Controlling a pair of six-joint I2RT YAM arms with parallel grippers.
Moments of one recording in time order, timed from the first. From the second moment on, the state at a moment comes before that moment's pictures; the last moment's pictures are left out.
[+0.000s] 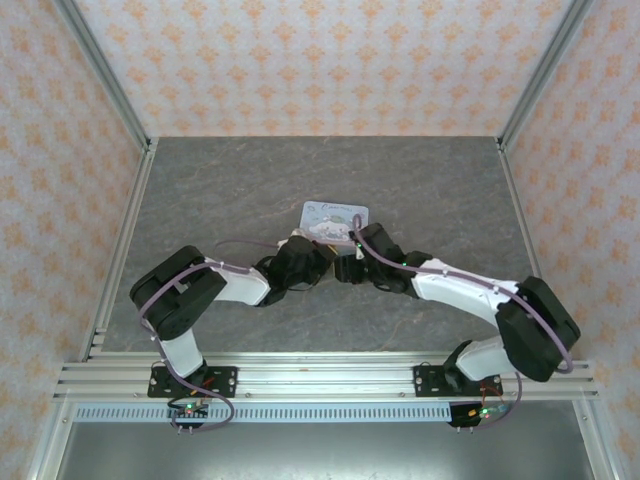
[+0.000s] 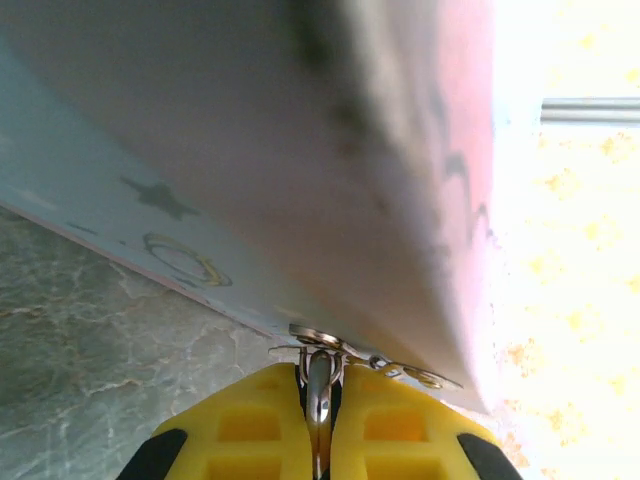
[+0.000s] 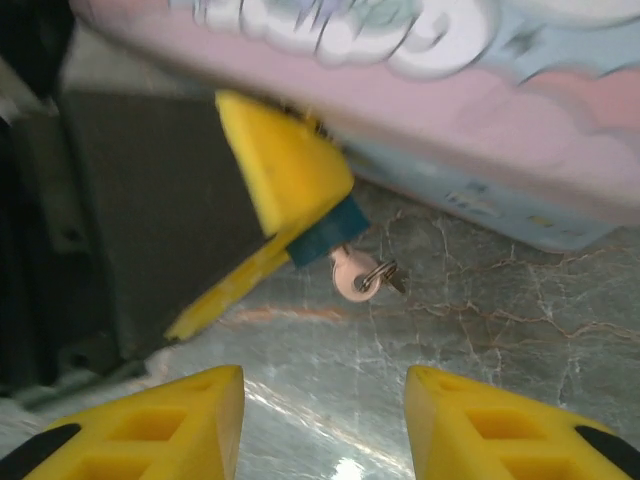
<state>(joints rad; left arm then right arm) -0.72 1.74 0.69 0.52 0.04 -1.49 0.76 1.41 0.76 -0.26 -0.05 0.51</state>
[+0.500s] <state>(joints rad) -0.71 1.71 0.73 0.40 0.13 -1.45 0.77 1.46 0.80 -0.31 0.06 0.38</state>
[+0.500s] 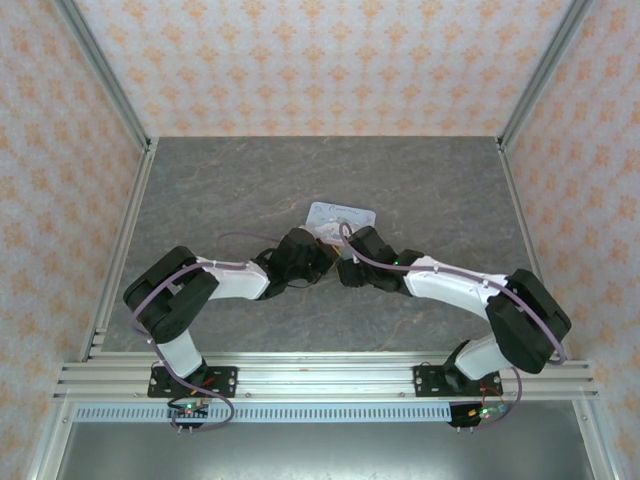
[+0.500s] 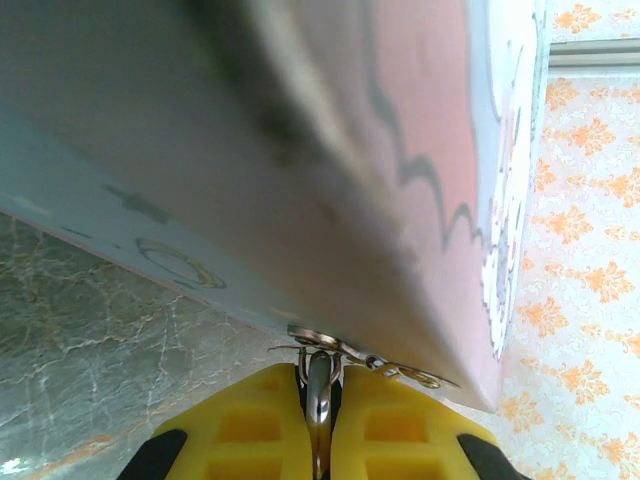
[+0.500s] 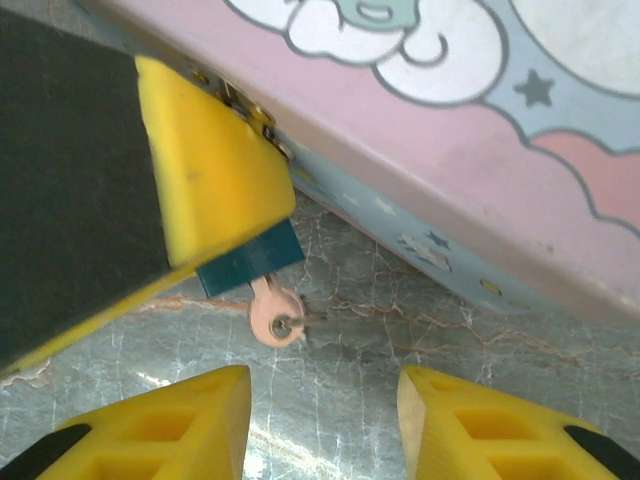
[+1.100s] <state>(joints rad) -0.70 1.71 0.74 0.40 0.14 -1.44 0.78 1.53 0.87 -0.32 0.09 0.35</state>
